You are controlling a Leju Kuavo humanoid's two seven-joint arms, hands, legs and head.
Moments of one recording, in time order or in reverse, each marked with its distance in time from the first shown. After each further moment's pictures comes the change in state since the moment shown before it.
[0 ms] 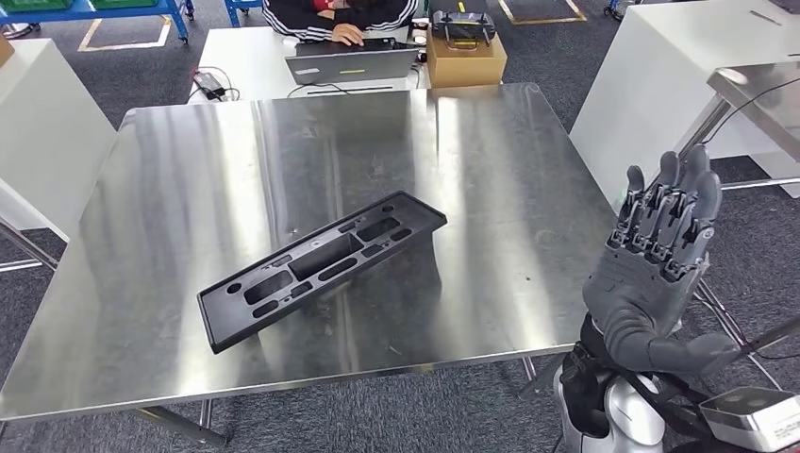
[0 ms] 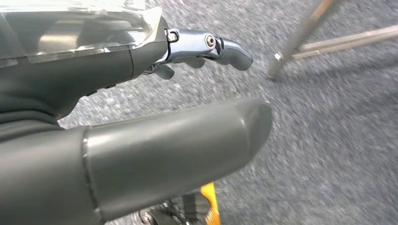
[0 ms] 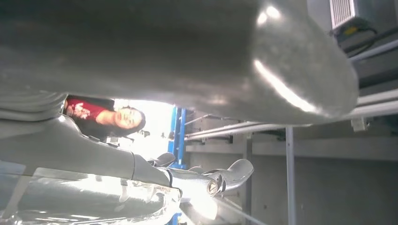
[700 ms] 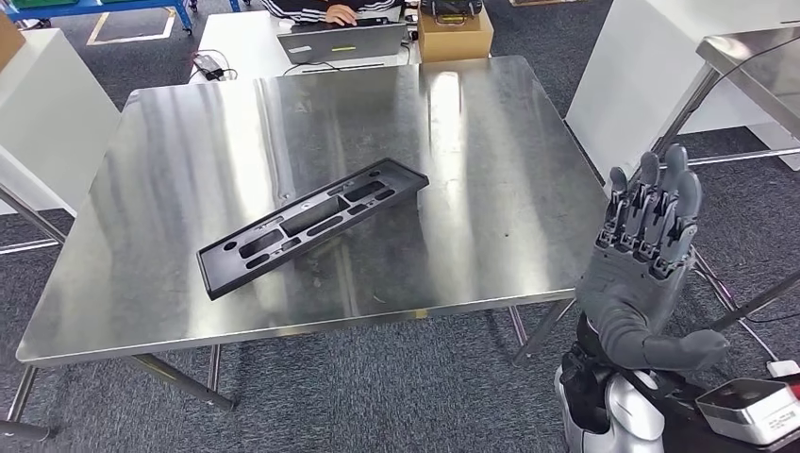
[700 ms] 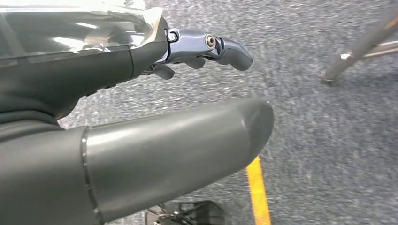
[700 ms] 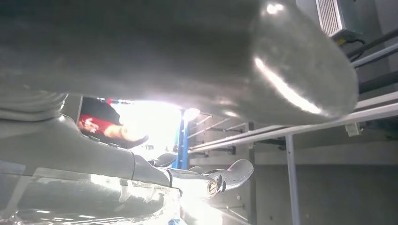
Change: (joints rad) left arm 0.030 -0.009 0.012 0.001 0.008 0.071 0.025; right arm -0.004 -0.002 -0.009 0.025 -0.016 0.079 0.001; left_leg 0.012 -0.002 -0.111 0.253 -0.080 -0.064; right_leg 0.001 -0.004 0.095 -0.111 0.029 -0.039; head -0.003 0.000
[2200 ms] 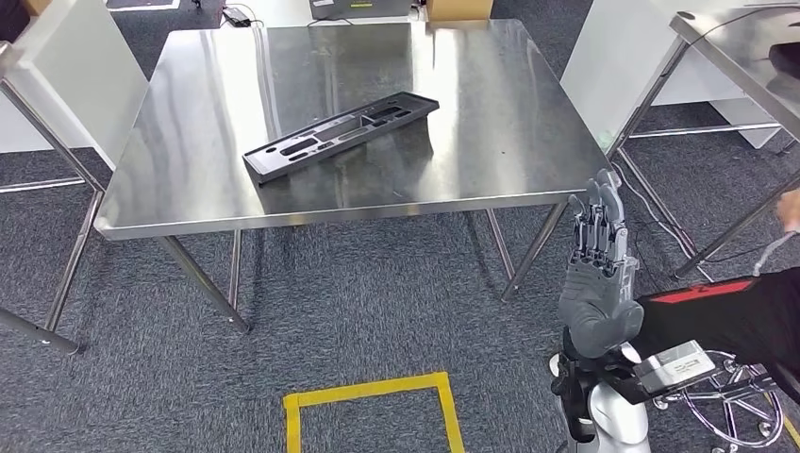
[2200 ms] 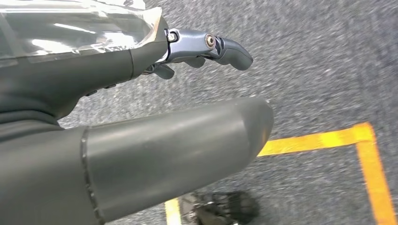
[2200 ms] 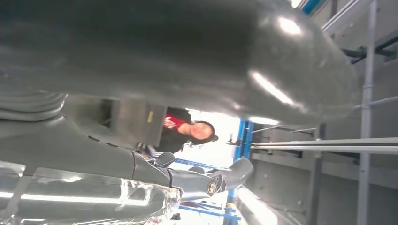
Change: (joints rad) left arm 0.000 -0.039 -0.009 0.006 -0.039 0.005 0.074; right arm 0.049 -0.039 -0.007 0.122 0.097 -0.113 0.093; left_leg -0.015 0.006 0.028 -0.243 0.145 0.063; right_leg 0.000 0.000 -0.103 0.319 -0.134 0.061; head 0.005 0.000
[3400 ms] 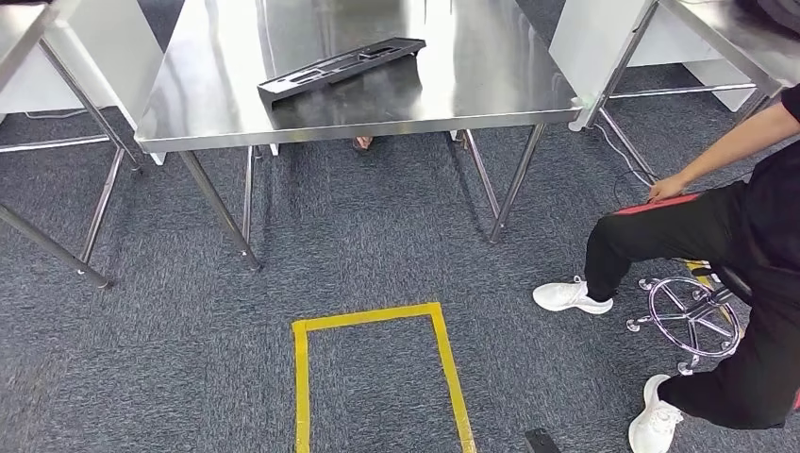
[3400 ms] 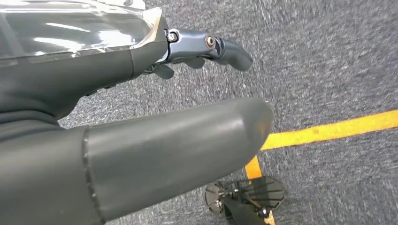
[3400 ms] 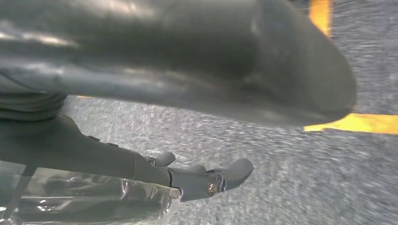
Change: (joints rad) left arm 0.008 0.022 -0.005 -0.002 -0.063 -0.083 -0.007; right arm -0.114 -0.107 -0.234 1.672 0.355 -0.137 0.599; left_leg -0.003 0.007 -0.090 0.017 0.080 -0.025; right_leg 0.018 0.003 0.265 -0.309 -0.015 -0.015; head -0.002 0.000
